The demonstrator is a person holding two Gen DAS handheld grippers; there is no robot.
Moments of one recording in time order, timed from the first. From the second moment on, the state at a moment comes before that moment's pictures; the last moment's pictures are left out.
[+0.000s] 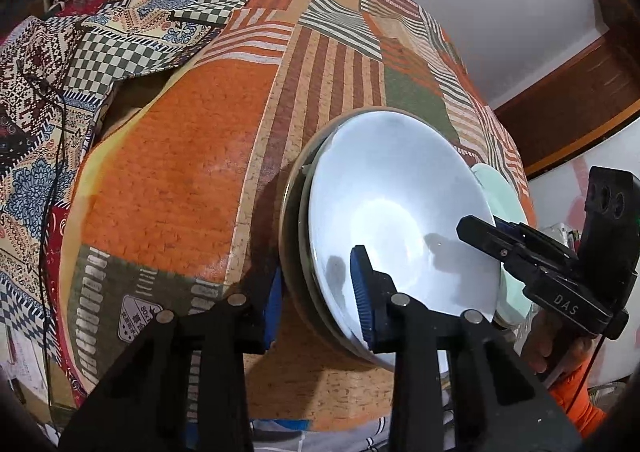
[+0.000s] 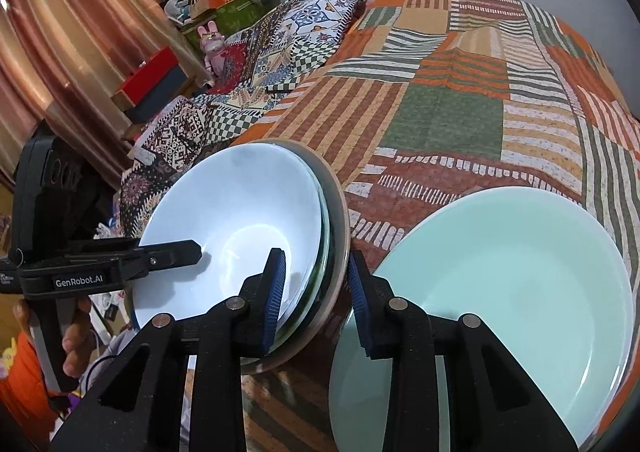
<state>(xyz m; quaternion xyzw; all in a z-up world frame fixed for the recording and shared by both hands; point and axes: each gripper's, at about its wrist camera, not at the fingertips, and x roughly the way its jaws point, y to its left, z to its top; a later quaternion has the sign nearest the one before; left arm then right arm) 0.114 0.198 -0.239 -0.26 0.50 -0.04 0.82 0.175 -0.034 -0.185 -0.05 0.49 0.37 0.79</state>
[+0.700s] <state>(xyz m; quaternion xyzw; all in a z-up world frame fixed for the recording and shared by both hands) 0.107 0.189 -0.211 -0.22 0.48 -0.01 0.85 0.168 -0.036 -0.170 -0.05 0.46 0.37 0.80</state>
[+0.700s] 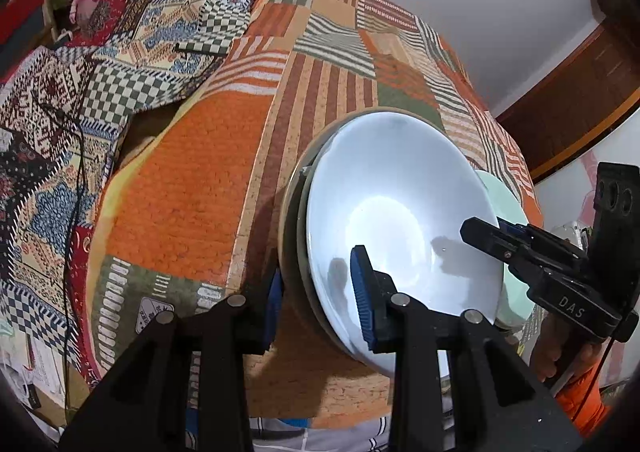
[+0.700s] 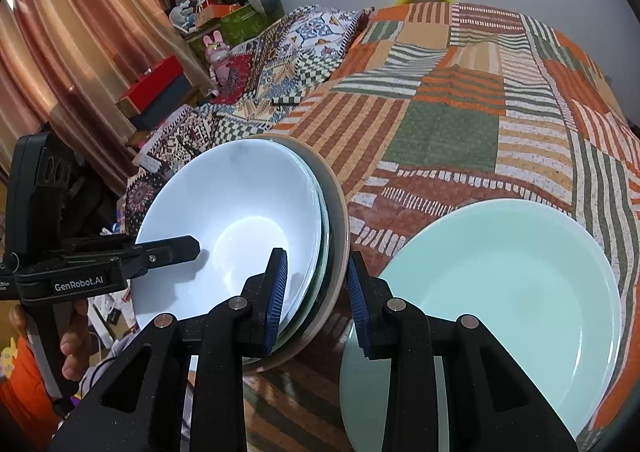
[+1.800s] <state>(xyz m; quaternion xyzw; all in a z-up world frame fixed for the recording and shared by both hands) 0.122 0.089 -0.144 -0.16 0.46 -0.09 0.87 0.150 -0.135 -0.110 0.01 0.40 0.32 0.86</state>
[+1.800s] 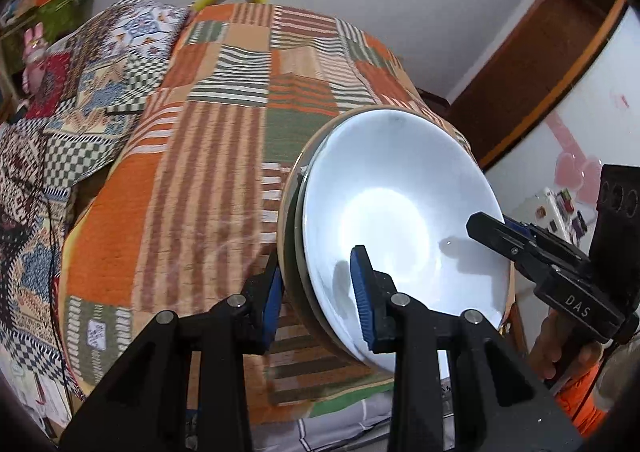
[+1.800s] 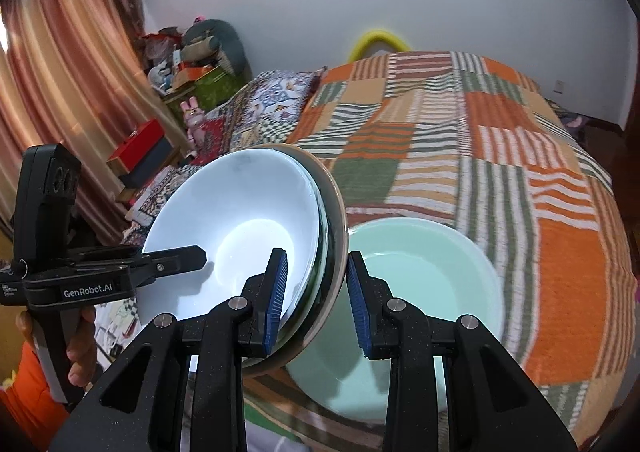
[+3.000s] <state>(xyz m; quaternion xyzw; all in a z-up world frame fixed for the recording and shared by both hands) 0.172 0.011 -0.187 -0.11 0.51 -0.12 0.84 0.159 -0.213 -0.144 0.06 0.45 0.25 0.86</state>
